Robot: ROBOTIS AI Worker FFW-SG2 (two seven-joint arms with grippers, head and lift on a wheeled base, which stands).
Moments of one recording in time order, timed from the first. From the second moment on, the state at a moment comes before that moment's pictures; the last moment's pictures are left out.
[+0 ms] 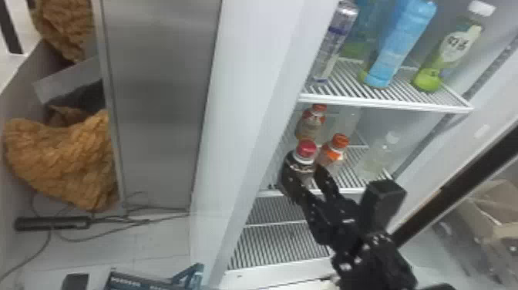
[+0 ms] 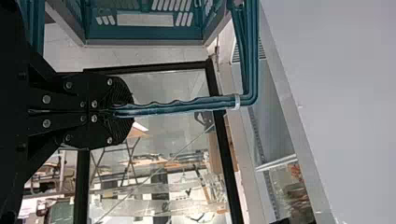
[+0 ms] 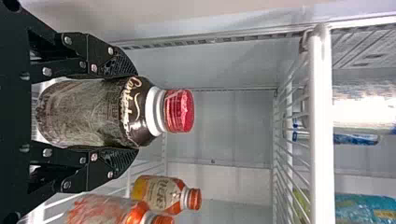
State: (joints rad) left arm 0.31 0.19 -0.09 -1.90 0.94 1.28 -0.41; right arm 0.56 -0.18 -0.15 -2.30 -0.21 0.33 0.08
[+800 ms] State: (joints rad) left arm 0.32 0.19 -0.08 -1.90 0.93 1.29 -0.41; right arm 0.90 -0.18 -0.24 -2.65 -0.21 0.74 0.27
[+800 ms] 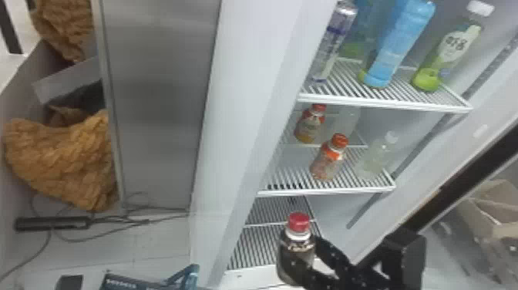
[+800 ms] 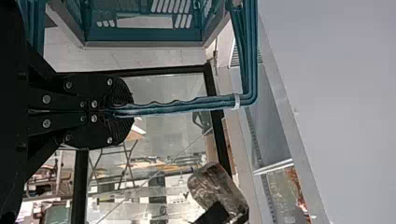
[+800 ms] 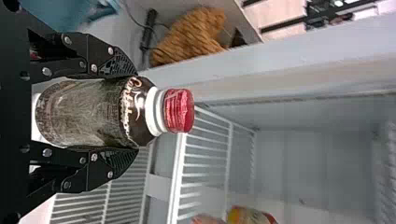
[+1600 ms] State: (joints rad) left arm 0.31 0.19 -0.08 -1.90 0.93 1.29 -0.41; right arm 0.63 -0.35 0.00 -2.49 -0.28 1.17 0.43
